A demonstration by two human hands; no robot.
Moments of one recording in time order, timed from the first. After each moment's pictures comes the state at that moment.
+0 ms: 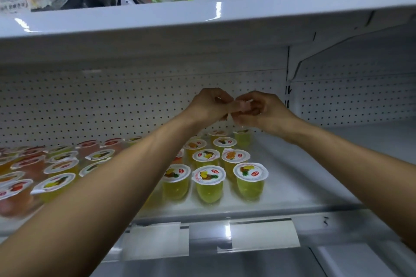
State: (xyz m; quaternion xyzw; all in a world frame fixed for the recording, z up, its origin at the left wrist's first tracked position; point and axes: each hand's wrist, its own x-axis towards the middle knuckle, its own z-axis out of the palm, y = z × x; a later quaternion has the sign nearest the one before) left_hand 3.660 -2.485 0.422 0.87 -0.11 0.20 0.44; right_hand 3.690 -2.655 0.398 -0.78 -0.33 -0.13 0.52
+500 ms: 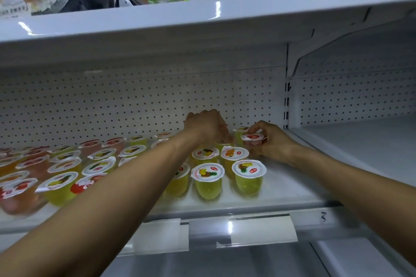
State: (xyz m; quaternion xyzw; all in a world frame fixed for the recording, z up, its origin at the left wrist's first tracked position) left_hand 3.680 -2.484 0.389 0.98 -0.01 0.19 0.06; right_hand 3.725 -2.672 0.330 -0.87 -0.23 -0.08 0.43
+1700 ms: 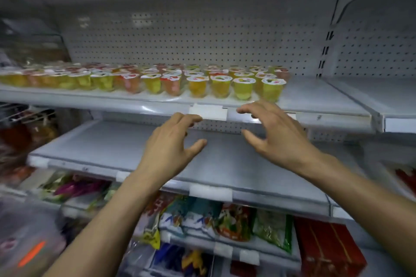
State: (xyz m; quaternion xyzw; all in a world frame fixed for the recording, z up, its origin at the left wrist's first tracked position) left_hand 3.348 -2.461 0.259 0.94 0.05 0.32 0.13; right_hand 3.455 -2.674 0.286 -0.83 -0.45 -0.23 0.24
